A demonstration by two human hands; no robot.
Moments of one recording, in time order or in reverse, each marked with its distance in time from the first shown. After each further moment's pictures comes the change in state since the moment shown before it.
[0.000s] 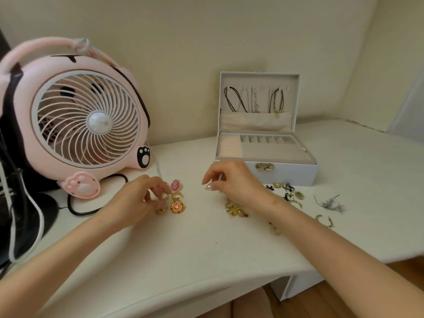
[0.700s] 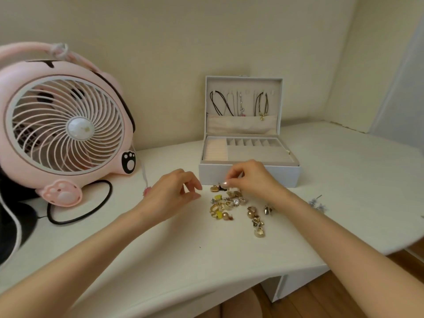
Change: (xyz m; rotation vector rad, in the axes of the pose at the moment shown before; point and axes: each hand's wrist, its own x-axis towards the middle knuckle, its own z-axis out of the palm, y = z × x) left_hand 0.034 0.064 0.039 0.016 0.002 0.191; right_hand -0.012 0.044 -0.040 0.013 0.045 0.216
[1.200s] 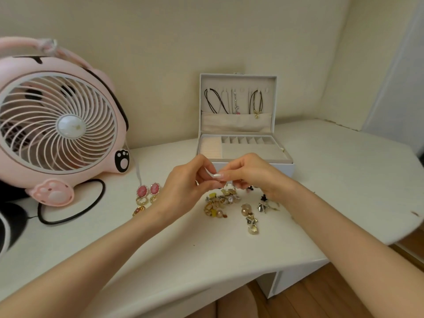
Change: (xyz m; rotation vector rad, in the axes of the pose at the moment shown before) left_hand 0.008 0.037 0.016 -0.329 0.157 0.091; right_hand -0.009 -0.012 -0.020 0.318 -0.167 0.130
